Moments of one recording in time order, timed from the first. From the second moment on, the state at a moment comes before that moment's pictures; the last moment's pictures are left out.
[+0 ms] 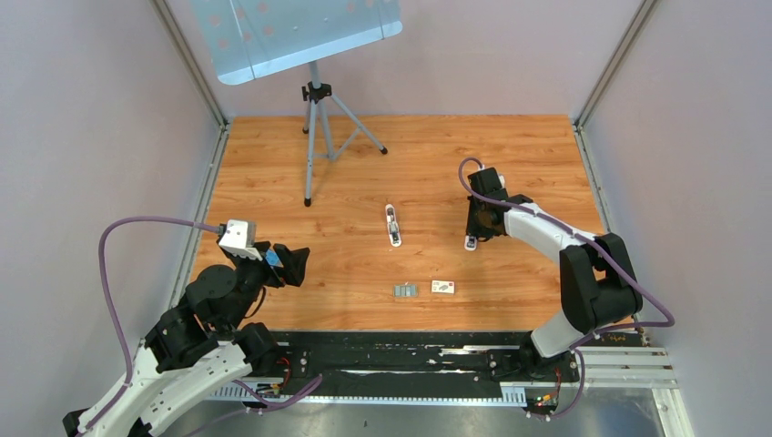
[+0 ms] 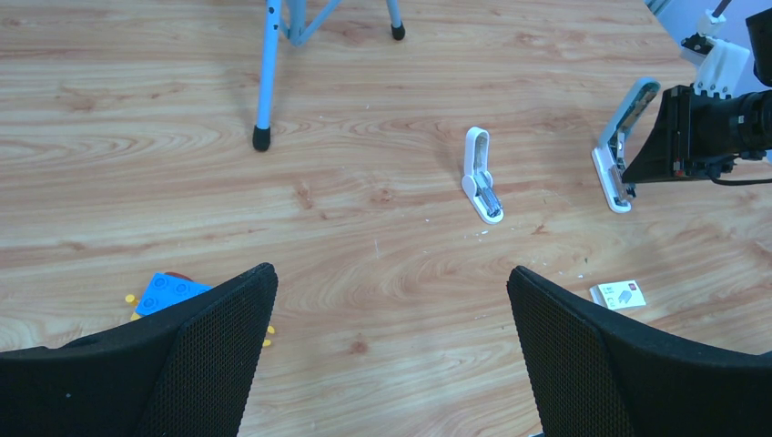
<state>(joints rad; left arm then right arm) -0.84 0.24 0.69 -0.65 -0.54 -0.35 0.36 1.55 0.94 -0.43 0.15 0.43</state>
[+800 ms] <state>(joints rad) -0.84 0.23 0.69 -0.65 -0.54 -0.35 0.36 1.53 0.94 -0.46 0.14 0.43</state>
